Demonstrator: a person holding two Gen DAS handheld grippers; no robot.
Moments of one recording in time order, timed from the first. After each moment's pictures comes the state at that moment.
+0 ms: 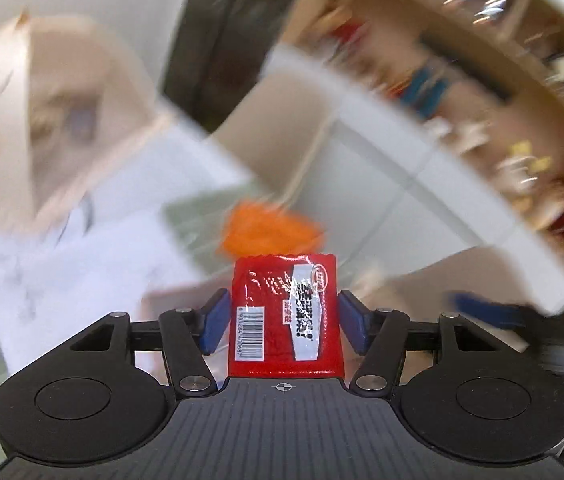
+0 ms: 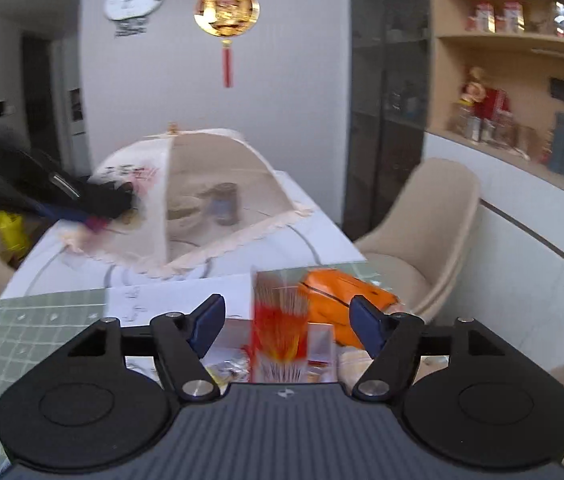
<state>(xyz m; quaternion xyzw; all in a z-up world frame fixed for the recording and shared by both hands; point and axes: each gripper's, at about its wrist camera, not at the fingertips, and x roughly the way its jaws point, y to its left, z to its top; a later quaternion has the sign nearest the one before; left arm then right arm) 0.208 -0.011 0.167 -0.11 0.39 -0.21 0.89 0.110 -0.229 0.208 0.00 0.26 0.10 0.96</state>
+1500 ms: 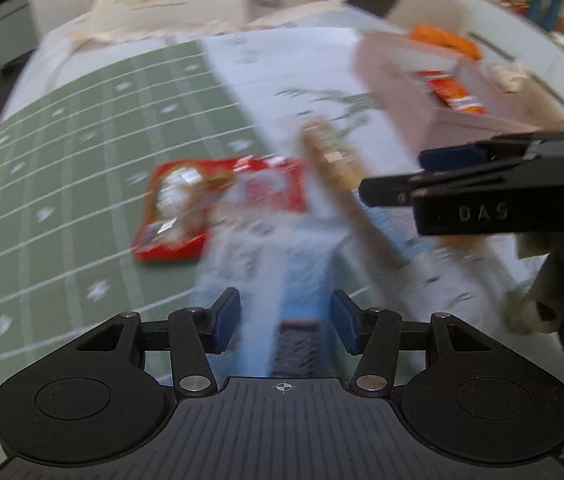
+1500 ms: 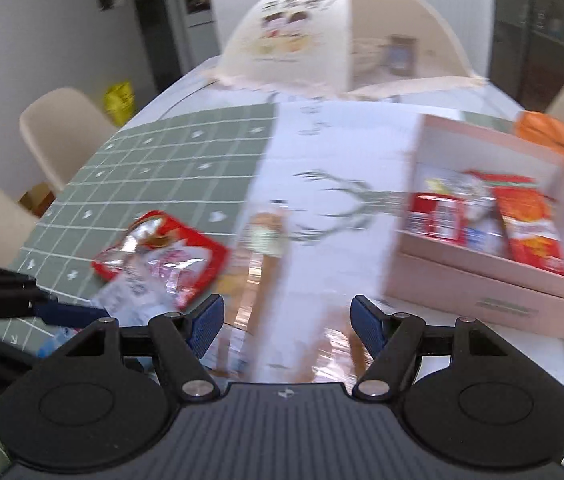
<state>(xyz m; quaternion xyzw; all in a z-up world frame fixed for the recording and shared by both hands) -0.043 0.106 0.031 -0.03 0.47 0.00 0.88 0.040 -0.058 0.058 -0.07 0.39 0.31 0.87</state>
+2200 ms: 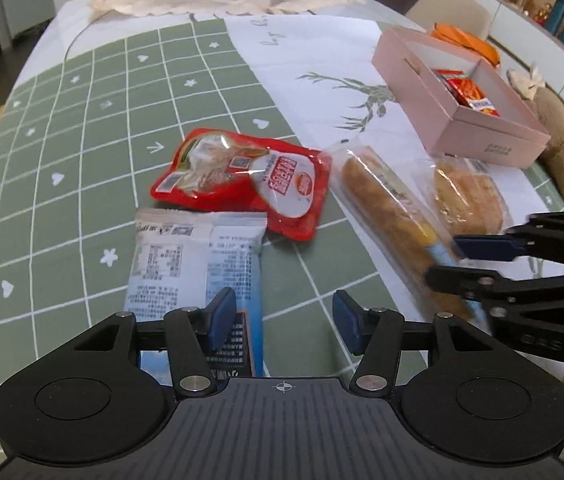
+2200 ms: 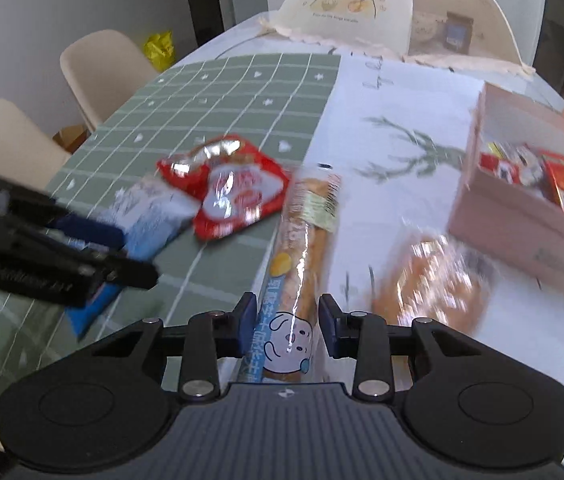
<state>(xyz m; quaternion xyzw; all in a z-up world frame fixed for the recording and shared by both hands) -0.052 0.115 0.034 -0.06 0.49 0.00 0.87 -0.013 -0.067 0.046 -0.11 0.42 0.34 0.83</state>
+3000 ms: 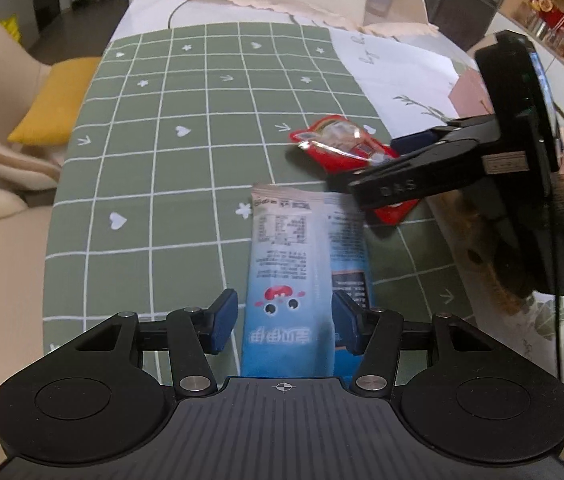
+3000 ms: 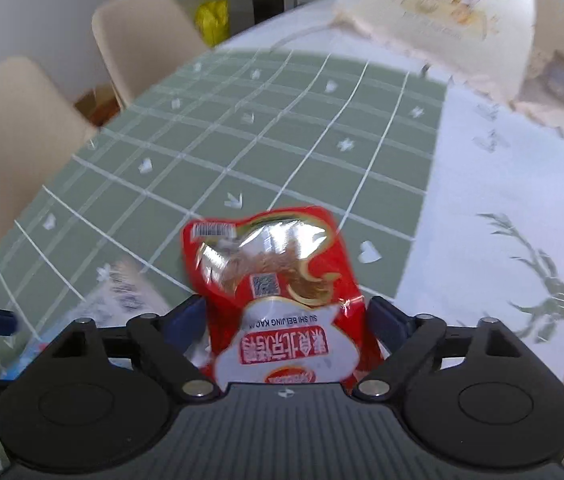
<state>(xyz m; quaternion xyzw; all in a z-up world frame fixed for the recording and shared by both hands) -0.106 0.191 0.045 -0.13 0.47 0.07 0.87 0.074 0.083 0.024 -0.20 0.41 0.40 0.79</state>
